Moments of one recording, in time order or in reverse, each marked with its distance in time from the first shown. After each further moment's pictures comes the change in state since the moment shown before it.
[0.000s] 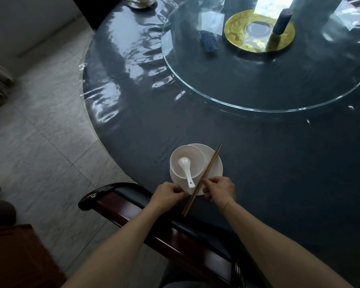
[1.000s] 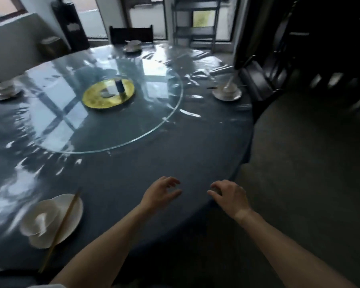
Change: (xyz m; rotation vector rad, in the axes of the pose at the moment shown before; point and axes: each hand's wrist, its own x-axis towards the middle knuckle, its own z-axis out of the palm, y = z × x) left_hand -0.038 0.312 0.292 0.350 -0.069 0.745; right_hand -0.063 0.218 -0.435 -0.512 0.477 -0.358
